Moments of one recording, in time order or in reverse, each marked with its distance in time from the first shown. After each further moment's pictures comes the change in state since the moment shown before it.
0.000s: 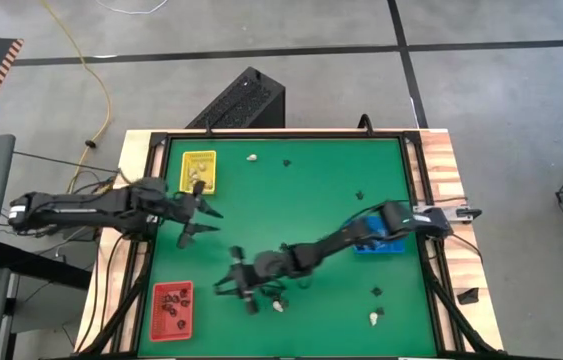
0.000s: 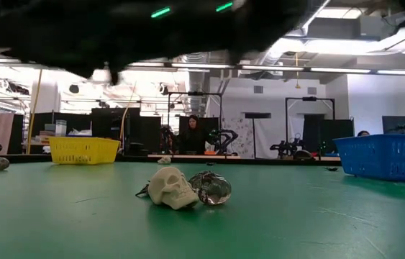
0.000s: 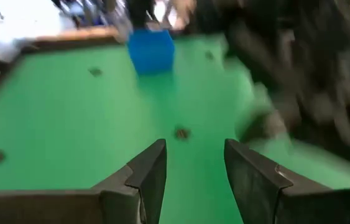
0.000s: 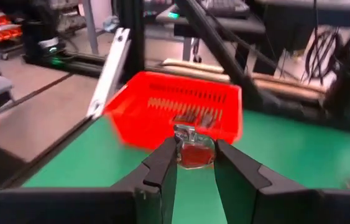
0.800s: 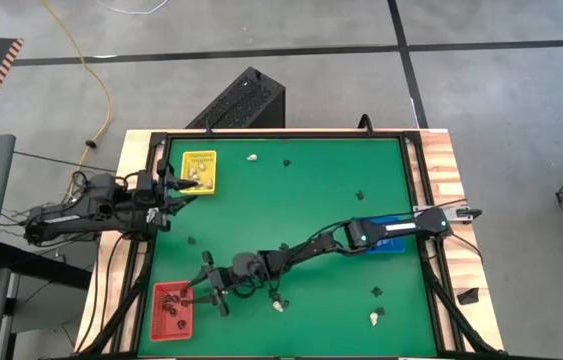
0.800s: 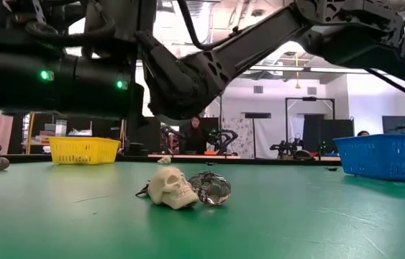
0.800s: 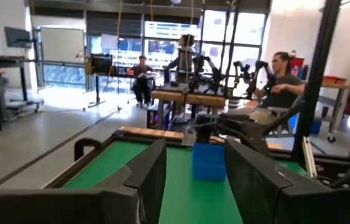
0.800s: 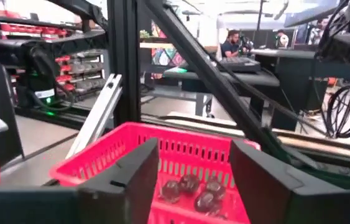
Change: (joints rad) left arm 0.009 -0.393 0.002 0.063 -0.283 -0.176; right arm -0.053 0.486 0.620 0.148 -0.134 0.039
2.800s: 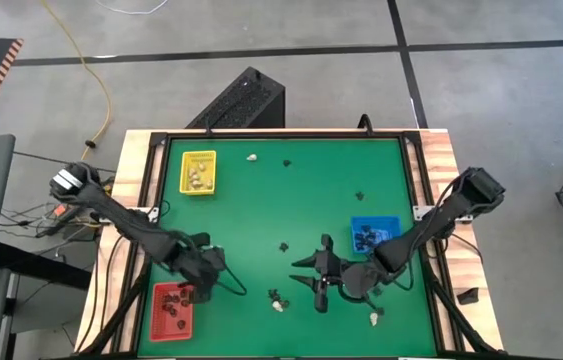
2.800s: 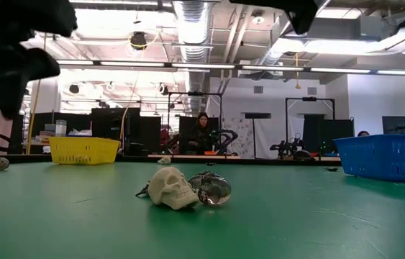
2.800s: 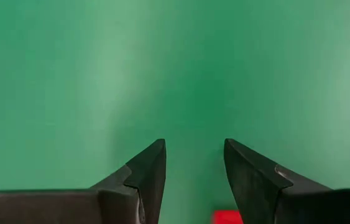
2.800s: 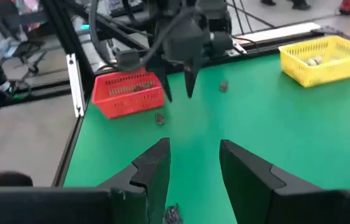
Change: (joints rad) left arm -0.689 1.261 0.549 -0.715 -0.083 -0.610; right arm 0.349 -1.258 -1.279 -0.453 0.812 0.414
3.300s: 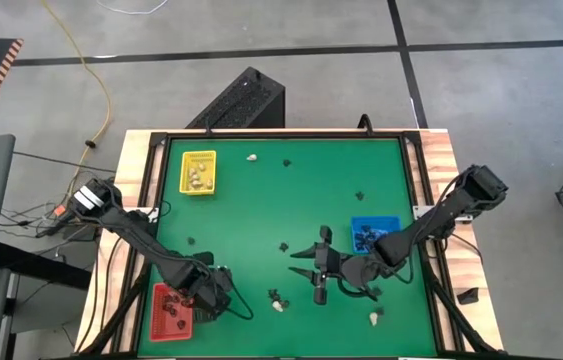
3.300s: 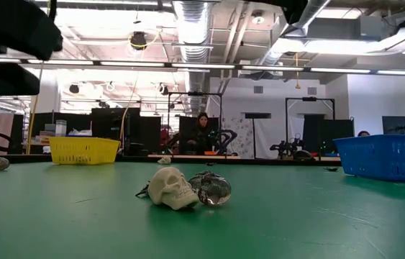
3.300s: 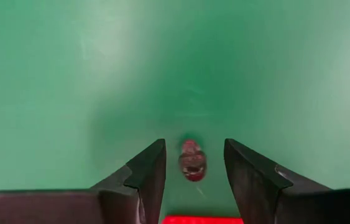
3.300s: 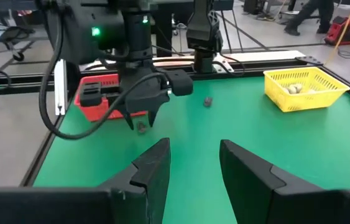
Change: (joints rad) left arm -0.083 0.262 0.127 -0.016 0.074 -0.125; right arm -0.040 -0.031 0.000 0.001 -0.002 -0.161
